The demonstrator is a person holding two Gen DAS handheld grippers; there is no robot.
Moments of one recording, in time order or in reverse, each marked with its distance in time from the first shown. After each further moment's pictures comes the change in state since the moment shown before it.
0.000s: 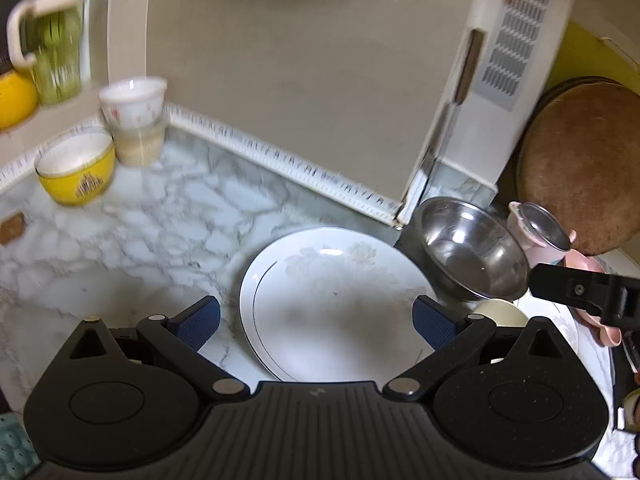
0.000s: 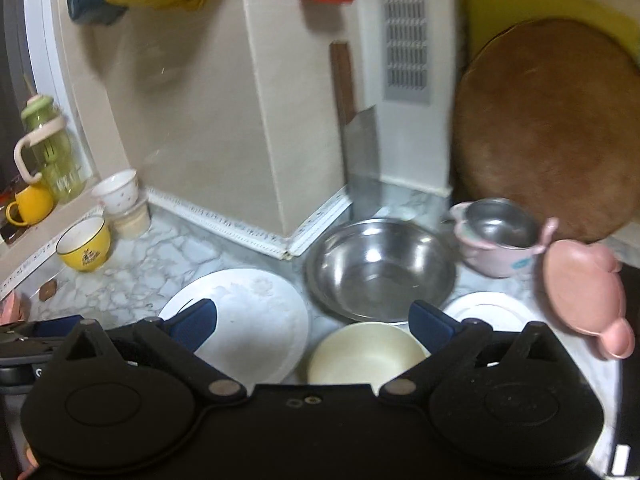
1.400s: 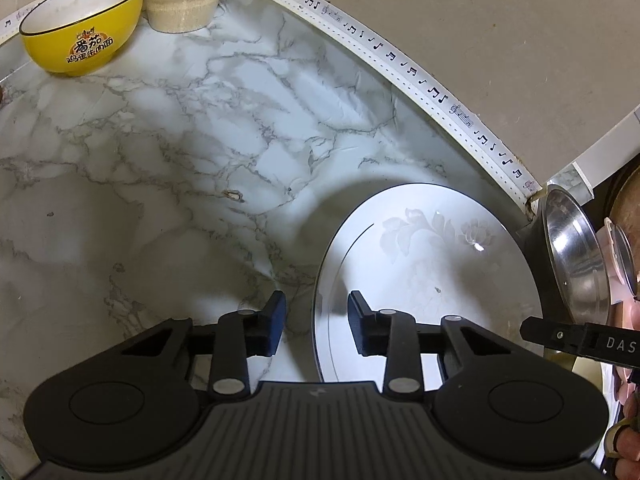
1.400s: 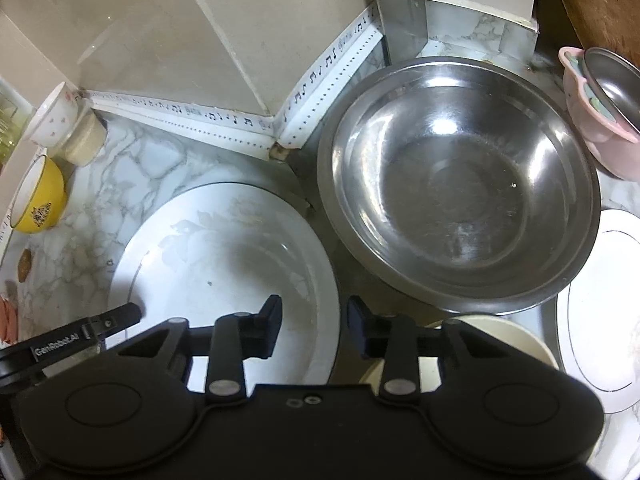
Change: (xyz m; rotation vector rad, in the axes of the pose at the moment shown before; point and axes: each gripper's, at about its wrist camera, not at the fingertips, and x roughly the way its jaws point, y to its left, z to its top) left arm 0.118 0.072 0.012 -0.243 0.283 0.039; right arm 0.168 -0.015 0.014 0.125 0.460 0.041
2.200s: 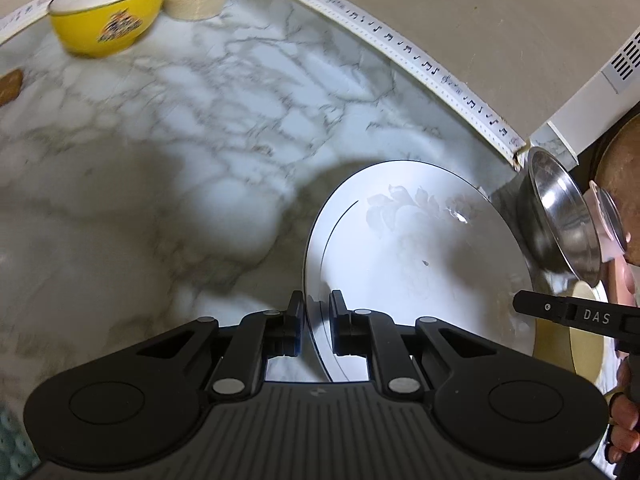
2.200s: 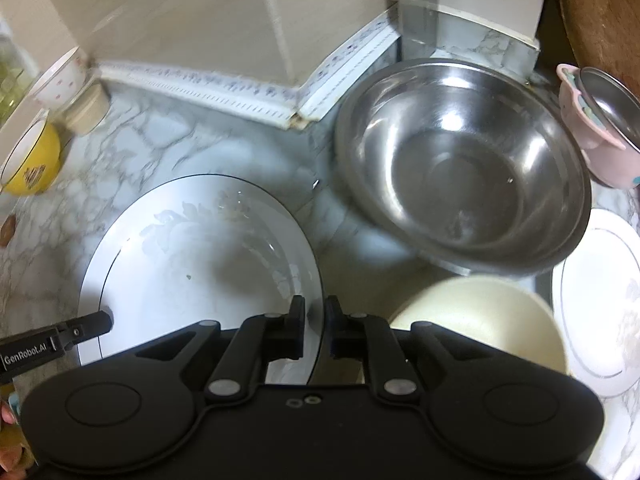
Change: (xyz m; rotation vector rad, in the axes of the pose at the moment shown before) left arm -0.029 0.025 -0.042 0.033 0.018 -0.031; right arm -0.005 0.021 -0.037 -0.080 -0.035 -0.059
